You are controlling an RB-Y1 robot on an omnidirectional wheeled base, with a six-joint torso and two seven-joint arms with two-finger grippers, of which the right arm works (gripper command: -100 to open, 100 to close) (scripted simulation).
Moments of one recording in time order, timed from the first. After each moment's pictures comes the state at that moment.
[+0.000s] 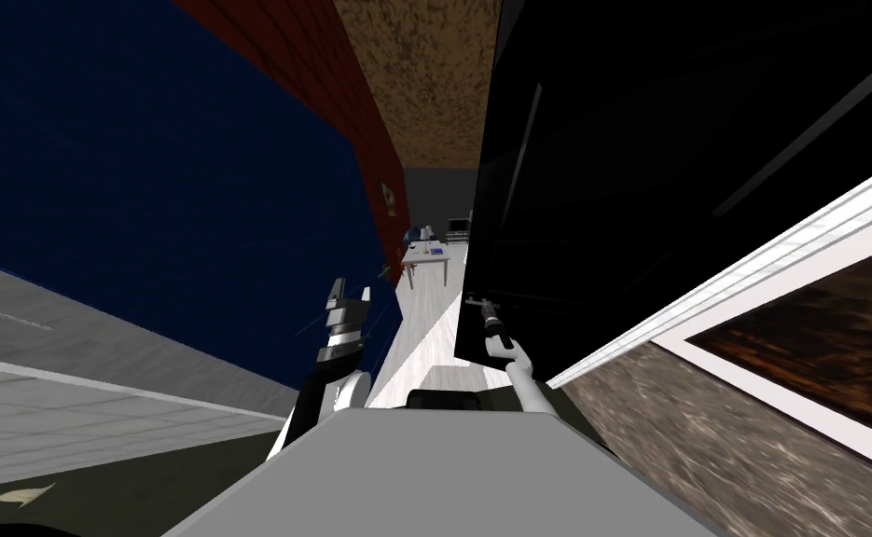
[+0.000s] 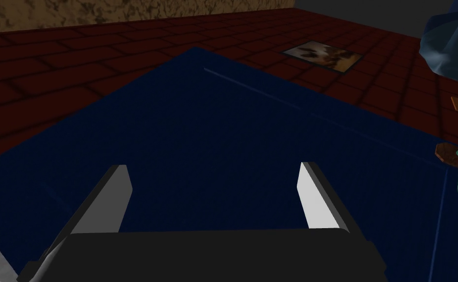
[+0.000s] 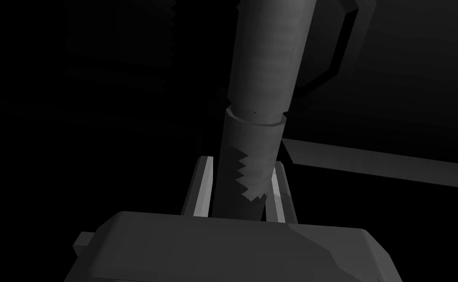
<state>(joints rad) -0.18 -0.07 -0.16 -1.09 0.00 -0.30 0.03</state>
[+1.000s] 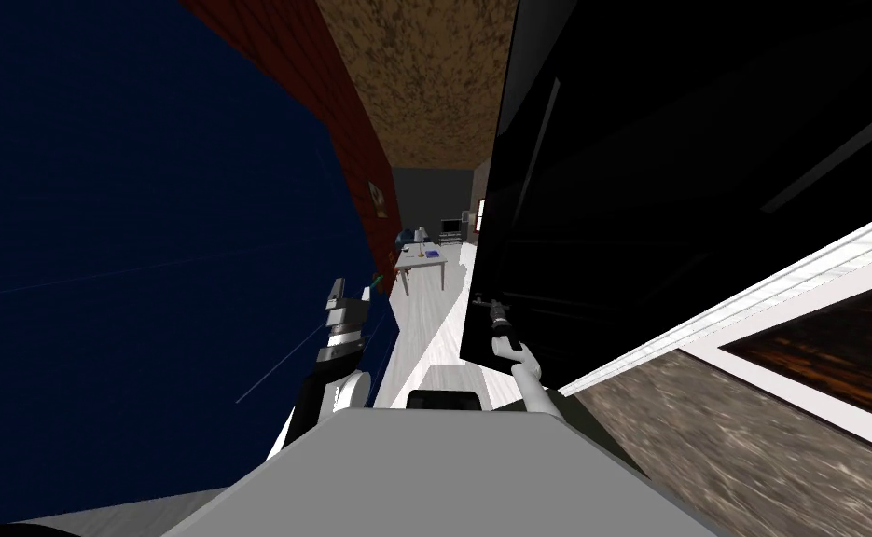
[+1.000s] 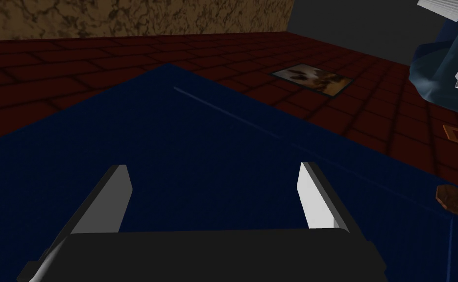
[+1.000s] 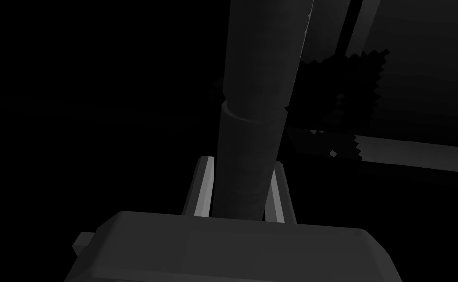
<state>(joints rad) -0.17 -0.06 -0.27 -1.10 -0.02 -0.29 0.05</state>
